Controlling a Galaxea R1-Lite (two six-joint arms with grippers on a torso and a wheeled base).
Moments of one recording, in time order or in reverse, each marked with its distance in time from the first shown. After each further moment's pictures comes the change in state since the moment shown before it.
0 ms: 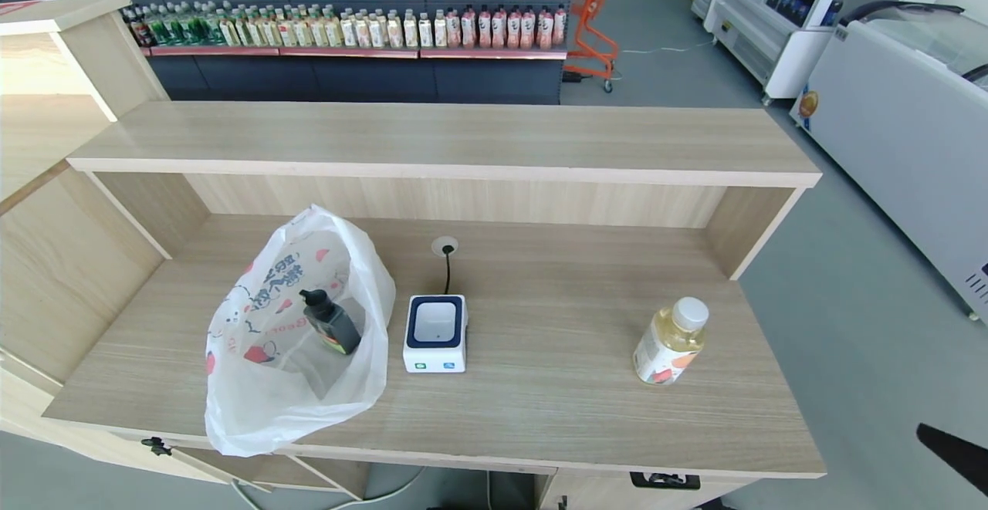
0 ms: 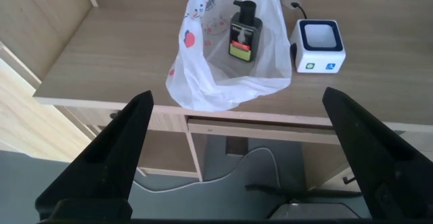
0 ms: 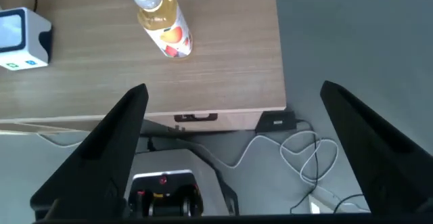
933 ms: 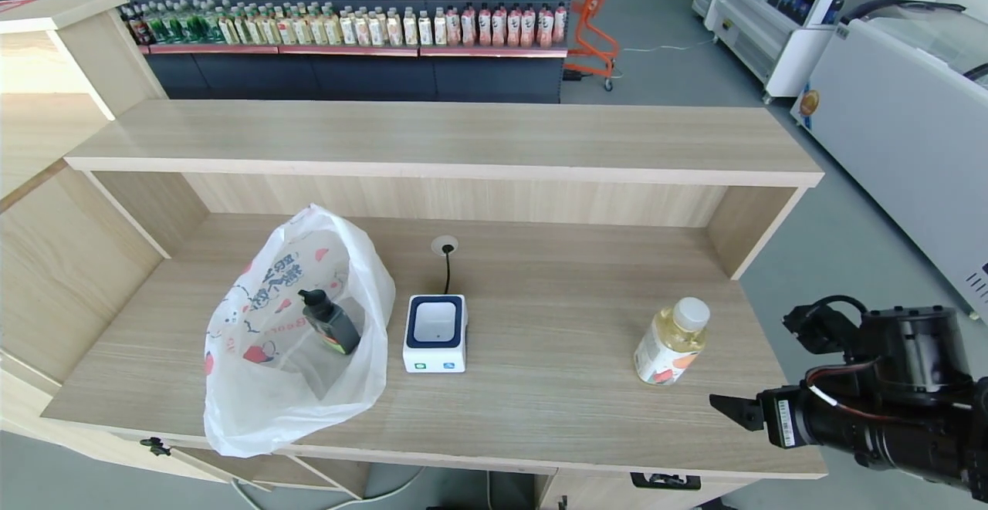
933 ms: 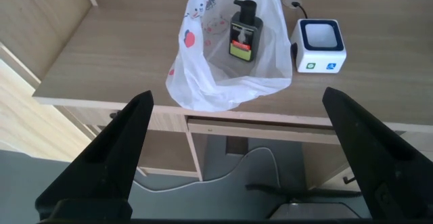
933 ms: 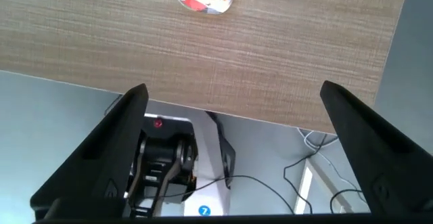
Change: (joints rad) left arm 0.000 0.000 0.000 0.000 0.000 0.000; right arm 0.196 0.871 0.030 -0.673 0.007 -0.061
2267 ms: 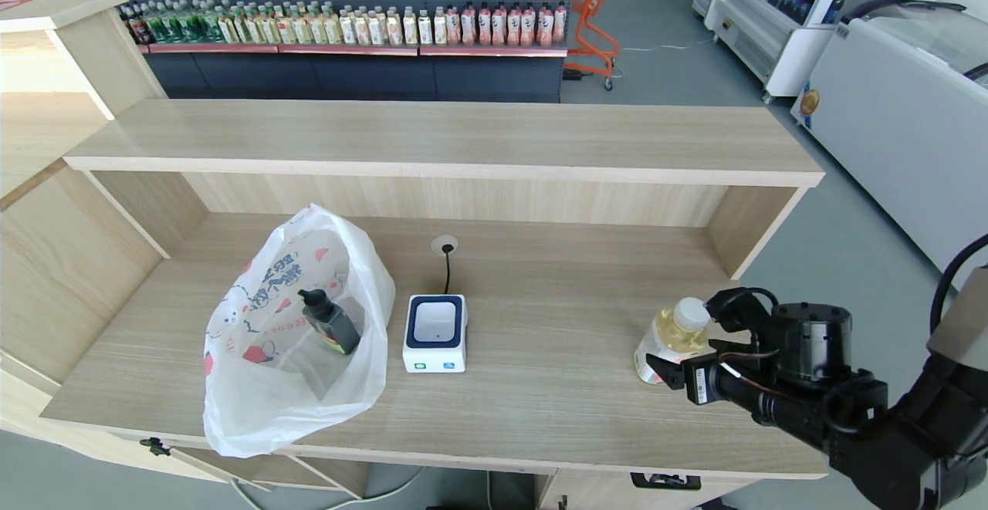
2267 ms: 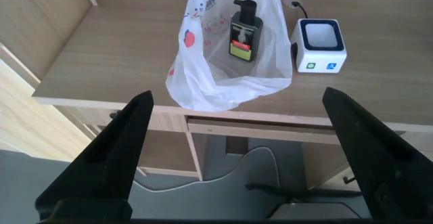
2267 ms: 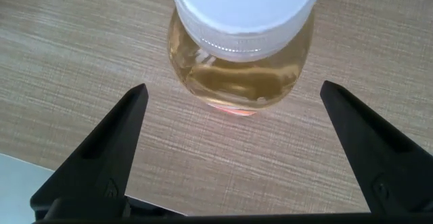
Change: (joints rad) left arm 0.000 0.000 0.000 0.000 0.000 0.000; right arm 0.083 0.387 -0.057 -0.554 -0.033 -0.063
